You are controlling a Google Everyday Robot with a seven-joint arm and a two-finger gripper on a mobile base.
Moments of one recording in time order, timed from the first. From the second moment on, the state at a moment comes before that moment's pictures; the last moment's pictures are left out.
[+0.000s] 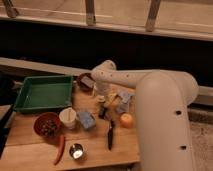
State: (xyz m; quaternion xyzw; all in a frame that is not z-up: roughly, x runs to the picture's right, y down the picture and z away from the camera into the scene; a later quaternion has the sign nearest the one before) arm -0.004 0.050 0.912 -0.21 0.19 0.75 0.59
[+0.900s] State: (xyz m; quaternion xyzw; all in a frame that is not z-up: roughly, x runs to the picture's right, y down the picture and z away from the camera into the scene) arm 0.039 0.049 0.946 -0.21 0.22 0.77 0.56
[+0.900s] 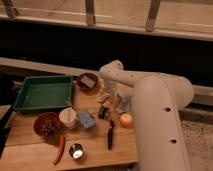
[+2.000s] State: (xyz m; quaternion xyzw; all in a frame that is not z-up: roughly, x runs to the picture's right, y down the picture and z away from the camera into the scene) arm 0.025 0.017 0.911 -0.26 0.16 0.76 0.57
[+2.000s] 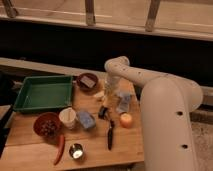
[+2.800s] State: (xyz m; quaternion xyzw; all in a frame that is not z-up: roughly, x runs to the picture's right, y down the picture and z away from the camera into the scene) arm -0.105 -0.065 0.863 -0.32 0.02 0.69 0.66
